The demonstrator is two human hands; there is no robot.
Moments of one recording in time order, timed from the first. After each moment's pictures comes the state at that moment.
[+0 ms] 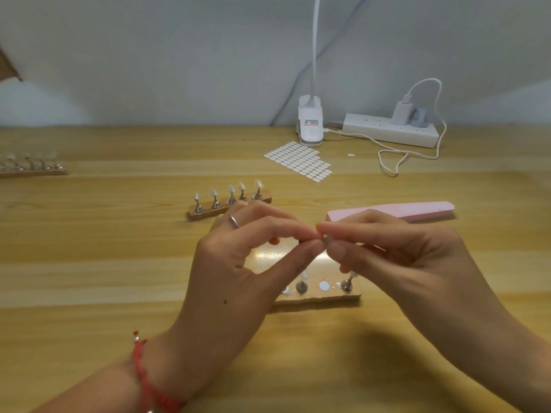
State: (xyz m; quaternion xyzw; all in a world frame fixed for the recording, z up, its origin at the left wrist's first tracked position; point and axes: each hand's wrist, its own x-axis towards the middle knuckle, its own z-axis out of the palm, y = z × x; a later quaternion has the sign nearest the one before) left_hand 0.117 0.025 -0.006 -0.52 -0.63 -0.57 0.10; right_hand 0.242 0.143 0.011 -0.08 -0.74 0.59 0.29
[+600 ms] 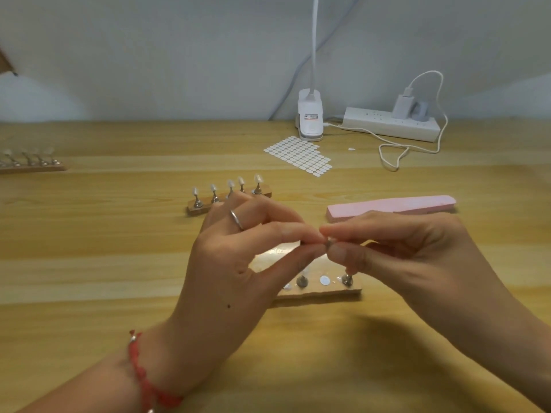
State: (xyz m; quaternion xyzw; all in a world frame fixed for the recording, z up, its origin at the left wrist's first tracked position) left_hand 0.113 0.023 -0.008 -0.57 -0.62 -0.51 0.16; right_hand 0.244 0.149 0.013 -0.09 -0.76 0.58 0.27
